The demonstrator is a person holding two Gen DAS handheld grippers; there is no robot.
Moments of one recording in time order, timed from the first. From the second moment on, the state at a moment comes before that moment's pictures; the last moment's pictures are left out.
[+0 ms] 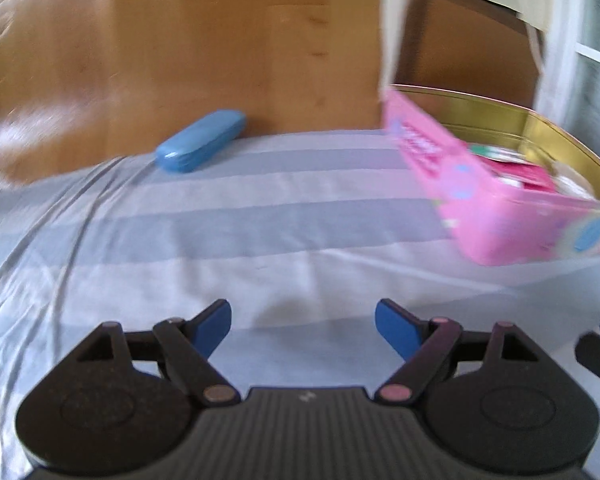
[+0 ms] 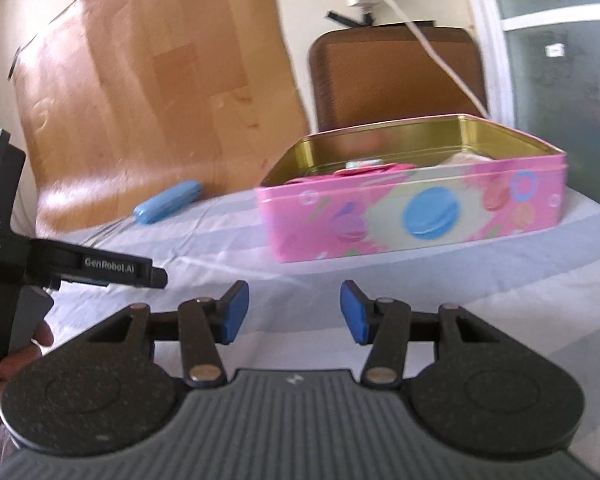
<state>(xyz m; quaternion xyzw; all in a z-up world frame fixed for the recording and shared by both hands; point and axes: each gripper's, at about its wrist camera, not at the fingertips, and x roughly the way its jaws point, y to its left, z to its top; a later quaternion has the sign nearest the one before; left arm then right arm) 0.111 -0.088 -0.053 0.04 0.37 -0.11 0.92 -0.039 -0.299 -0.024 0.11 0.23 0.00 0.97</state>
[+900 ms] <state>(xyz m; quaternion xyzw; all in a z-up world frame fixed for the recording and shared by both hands) 0.174 0.073 -0.061 -0.09 0.36 0.04 0.93 0.034 -0.189 -0.036 0.02 0.32 0.10 0.94</state>
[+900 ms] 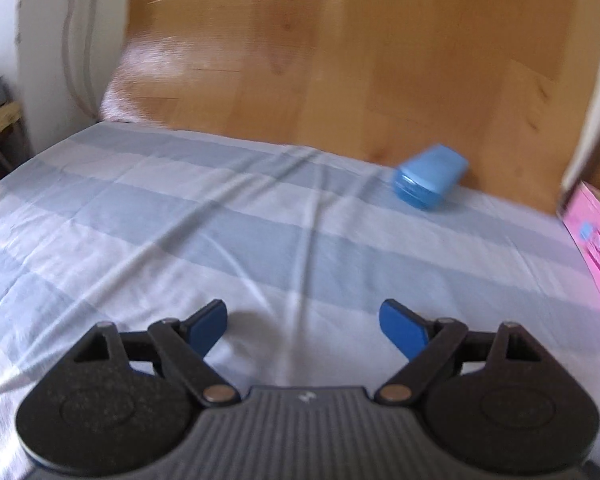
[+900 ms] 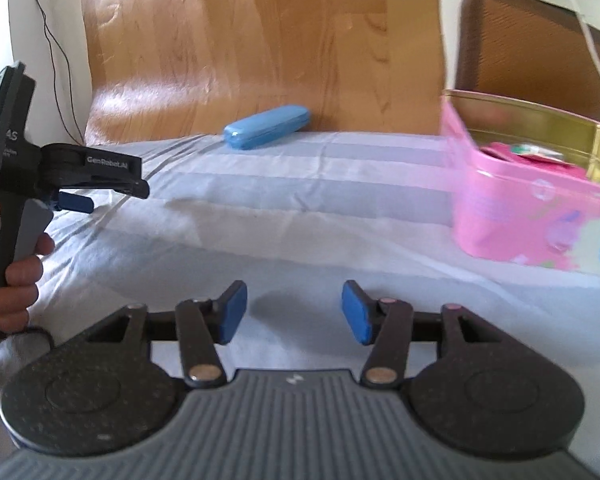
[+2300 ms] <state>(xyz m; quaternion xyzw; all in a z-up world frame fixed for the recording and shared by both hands) 0.179 0.100 -0.063 -0.14 0.33 0.07 0.93 0.266 -0.102 -0.033 0.02 0.39 0.10 0.92</state>
